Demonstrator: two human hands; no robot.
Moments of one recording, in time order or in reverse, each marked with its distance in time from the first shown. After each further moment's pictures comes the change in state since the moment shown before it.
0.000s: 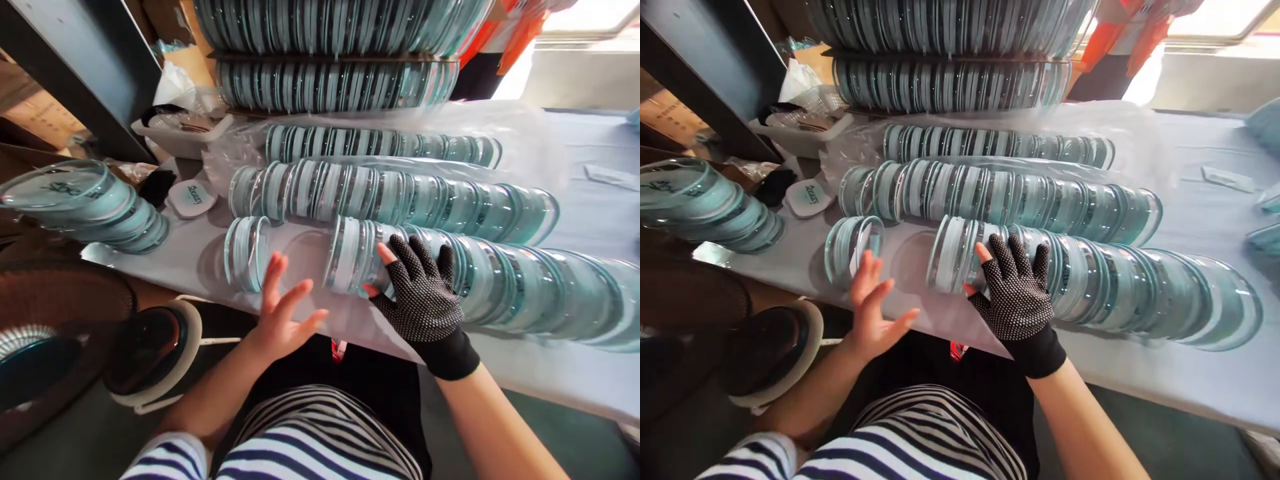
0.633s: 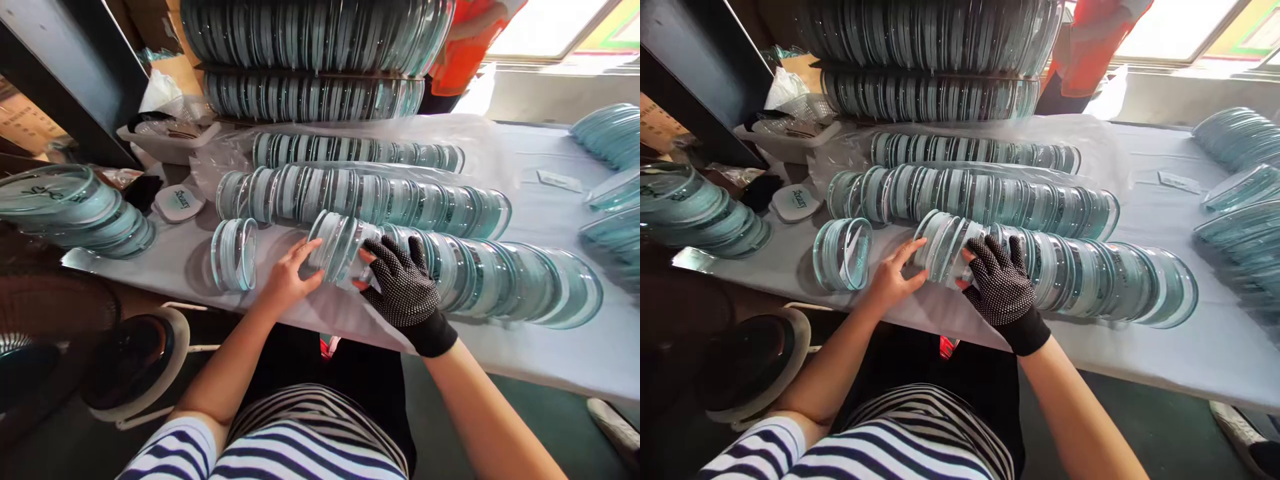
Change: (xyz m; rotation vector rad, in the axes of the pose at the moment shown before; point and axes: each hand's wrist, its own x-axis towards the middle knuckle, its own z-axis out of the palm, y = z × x) left_hand 0.041 -0.010 0.042 -0.190 -0.297 -0.241; right_hand -0.007 0.023 0.005 -0.013 0.093 -0.168
